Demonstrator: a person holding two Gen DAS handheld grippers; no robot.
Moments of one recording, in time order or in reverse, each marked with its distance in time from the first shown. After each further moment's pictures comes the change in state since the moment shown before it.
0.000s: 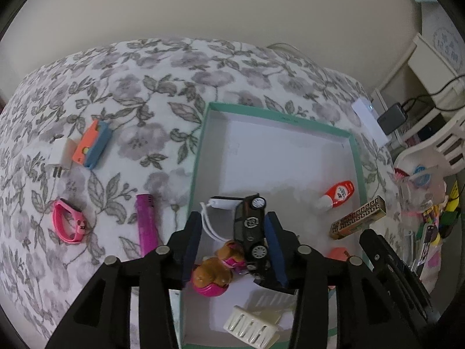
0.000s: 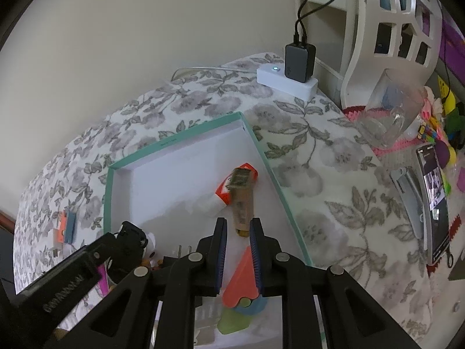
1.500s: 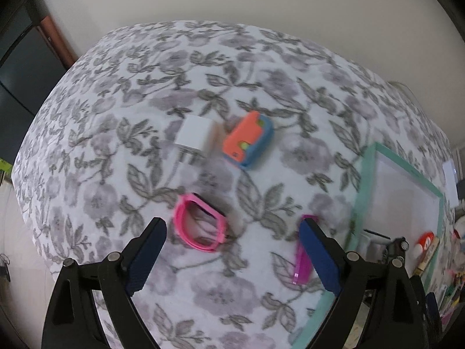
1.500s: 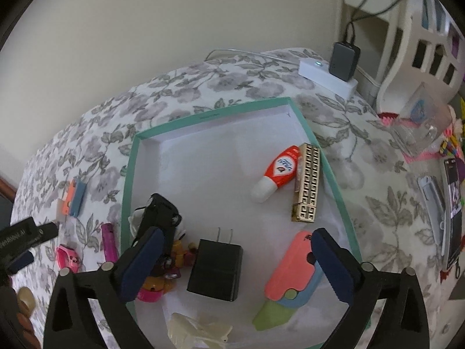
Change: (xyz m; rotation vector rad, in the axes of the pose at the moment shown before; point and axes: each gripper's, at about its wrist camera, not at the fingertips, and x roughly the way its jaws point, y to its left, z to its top) left arm -0.016 0.143 0.013 -0.281 0.028 0.310; right arm 0.016 0.051 -0.020 -0.139 0.031 0.038
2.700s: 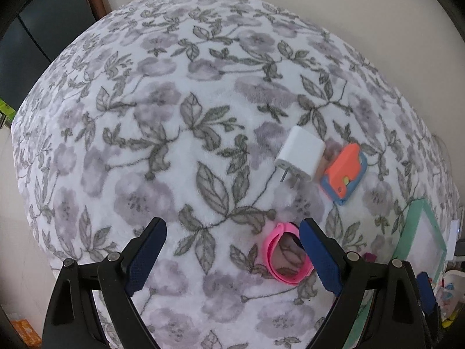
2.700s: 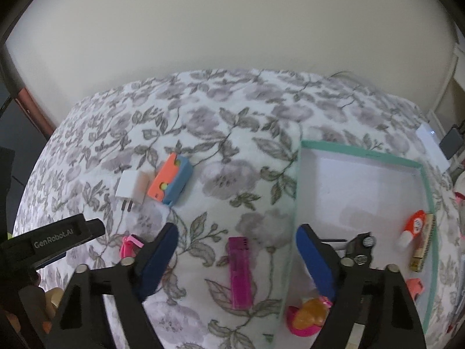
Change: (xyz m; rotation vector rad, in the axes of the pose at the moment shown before) left arm 0.044 0.110 0.021 -0.220 0.091 -0.010; right arm 0.018 0.172 0.000 -0.312 0.032 0.168
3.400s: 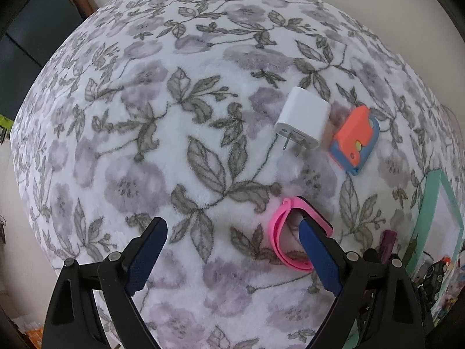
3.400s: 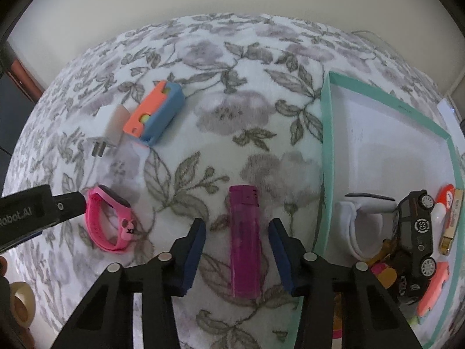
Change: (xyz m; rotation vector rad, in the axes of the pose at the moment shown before) left arm 0.022 -0.001 -0.012 0.081 0.070 0.047; right arm 0.051 0.005 -0.032 -0.044 0.158 -0.030
